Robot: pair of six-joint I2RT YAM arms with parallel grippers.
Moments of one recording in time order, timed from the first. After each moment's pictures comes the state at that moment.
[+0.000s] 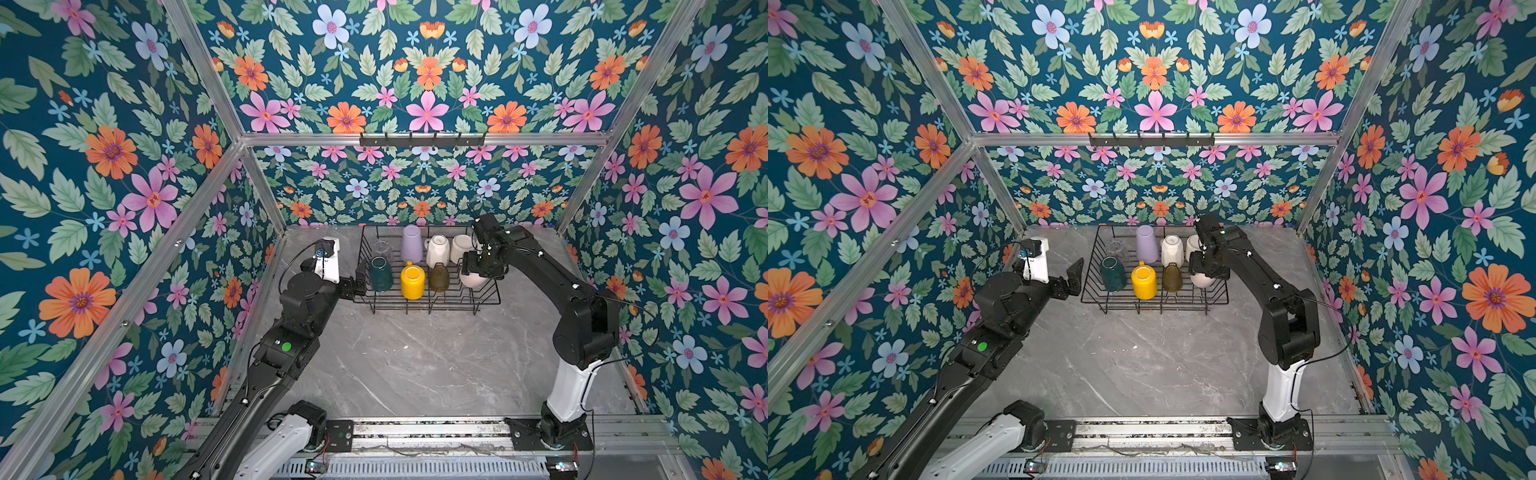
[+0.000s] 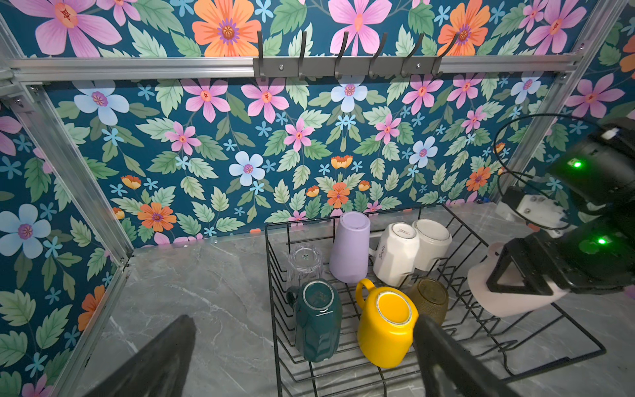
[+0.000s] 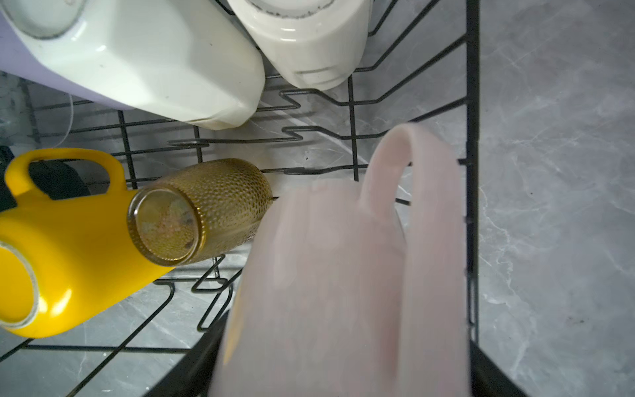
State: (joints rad) left arm -0.47 0.82 0.90 -0.20 -0.20 -0.05; right arm 0.36 1.89 1.74 -1.05 0.03 0.48
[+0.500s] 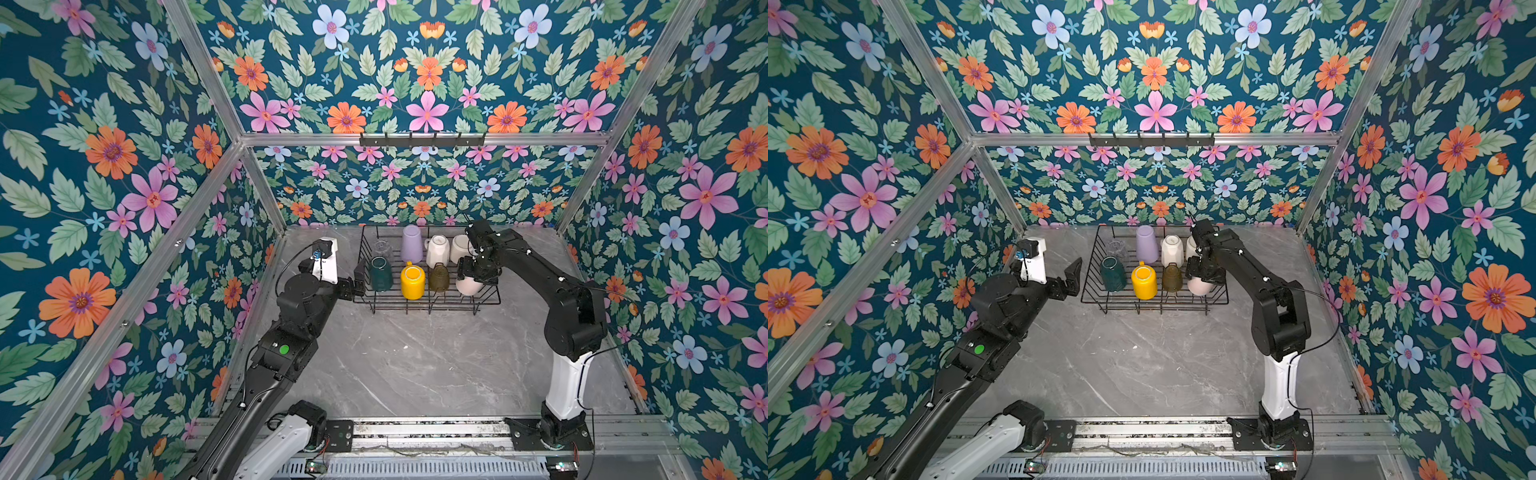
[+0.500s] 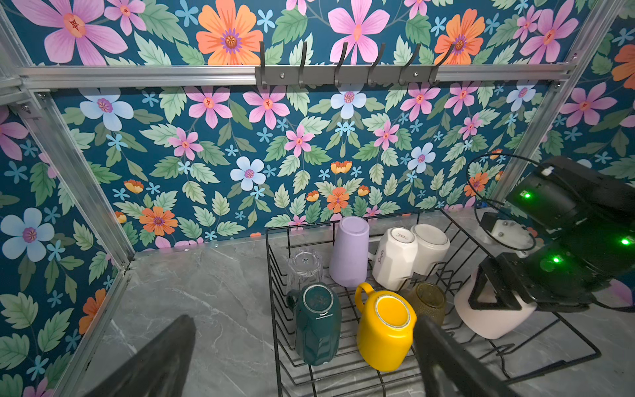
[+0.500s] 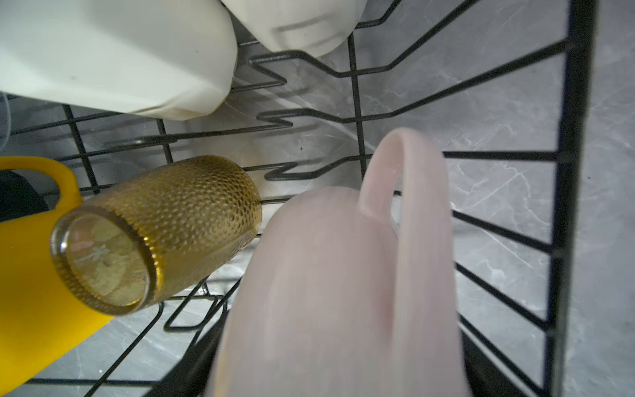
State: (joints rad) left arm -0.47 0.80 0.90 -0.20 -0.20 -0.05; right arm 0.36 1.97 1.73 -1.03 0.00 0.54
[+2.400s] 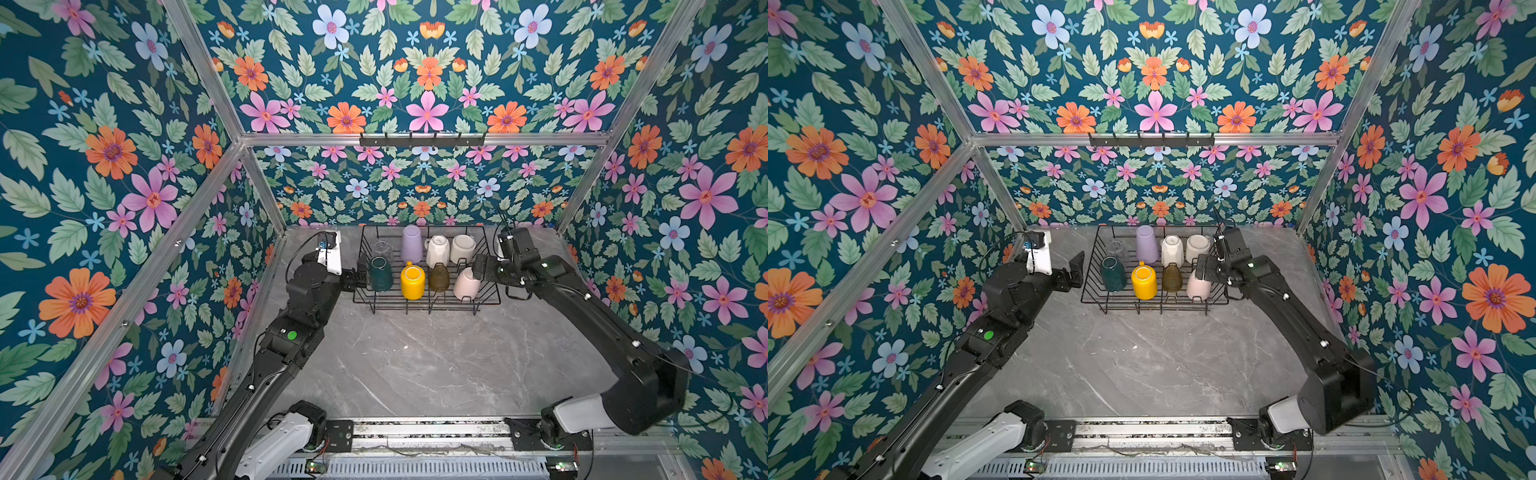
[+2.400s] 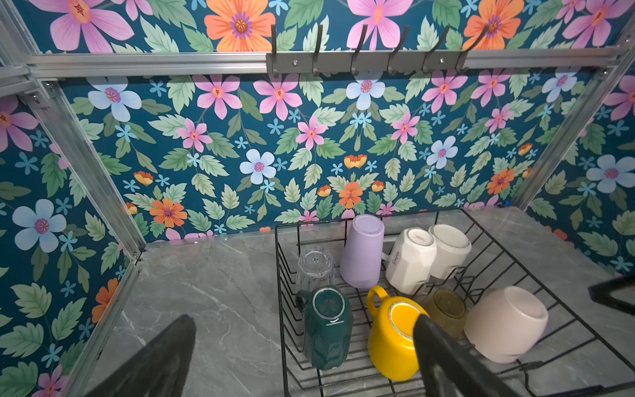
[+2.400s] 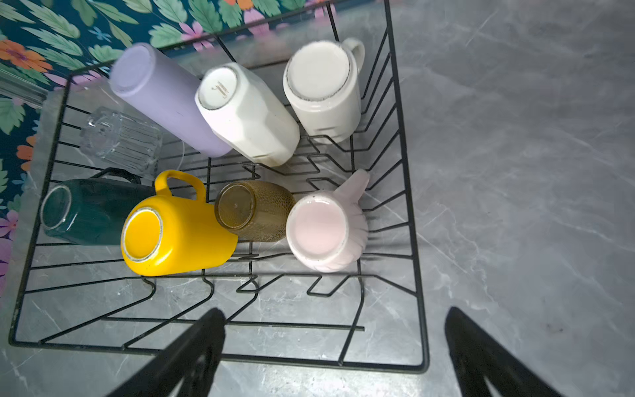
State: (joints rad) left arm -0.46 0.91 0.96 -0.18 -0.26 -0.08; right arm 0.37 1.38 1.27 -0.71 0.09 0.46
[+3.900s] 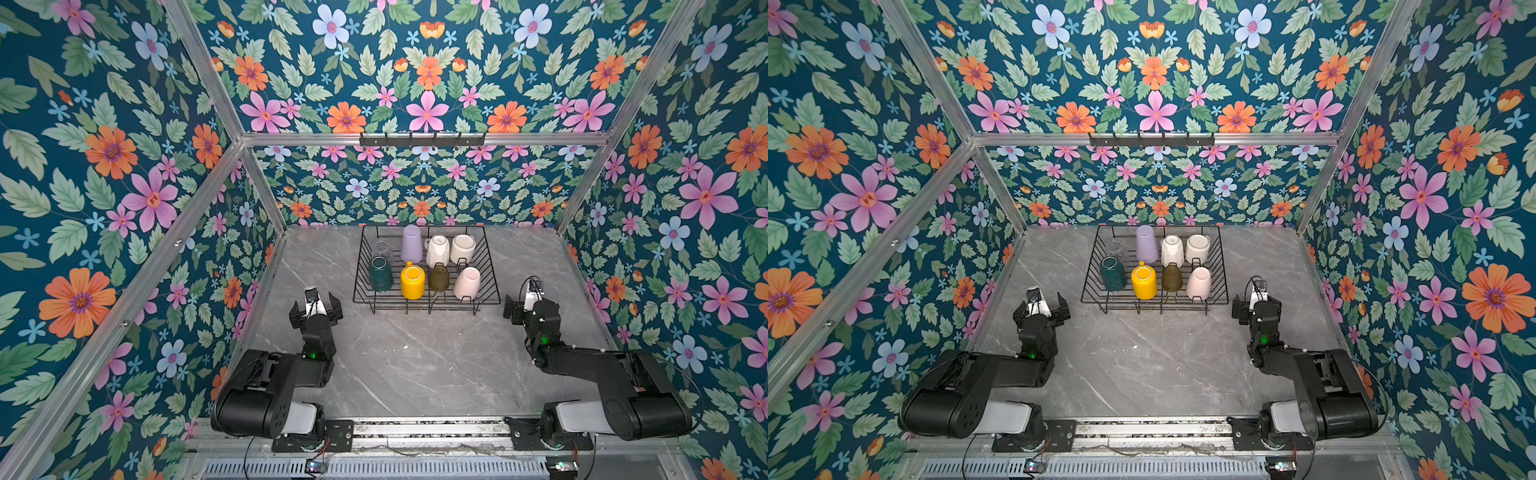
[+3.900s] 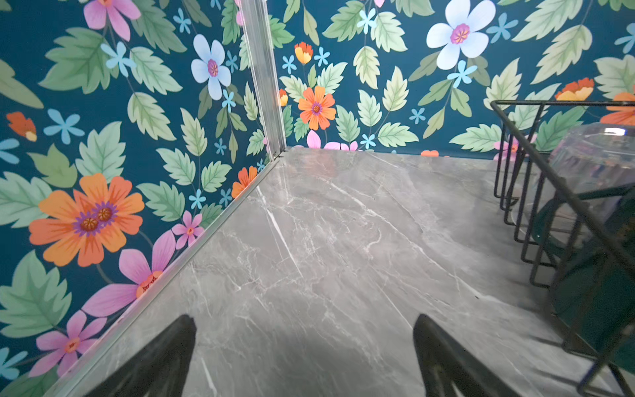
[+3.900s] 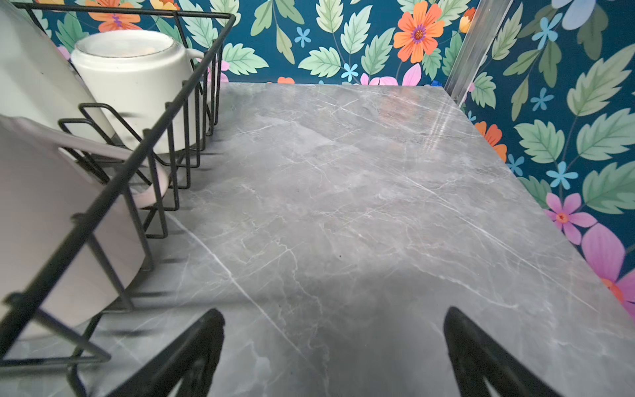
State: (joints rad) left arm -0.19 1.43 0.15 1.15 -0.54 0.02; right arm 0.08 1.38 0.27 0.76 0.19 0.02
